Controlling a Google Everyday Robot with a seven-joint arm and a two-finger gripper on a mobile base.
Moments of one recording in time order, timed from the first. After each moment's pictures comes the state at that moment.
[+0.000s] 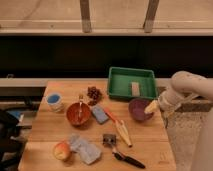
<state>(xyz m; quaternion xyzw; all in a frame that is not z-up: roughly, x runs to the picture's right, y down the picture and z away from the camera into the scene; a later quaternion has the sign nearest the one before) 0.289 0.130 0.753 -0.27 0.16 0.74 0.60</state>
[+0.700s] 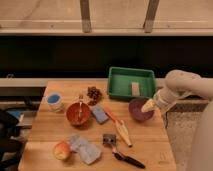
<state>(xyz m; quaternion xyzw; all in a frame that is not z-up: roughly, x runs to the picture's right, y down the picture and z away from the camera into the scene) 0.260 0.114 0.766 -0.27 0.14 0.70 0.65</state>
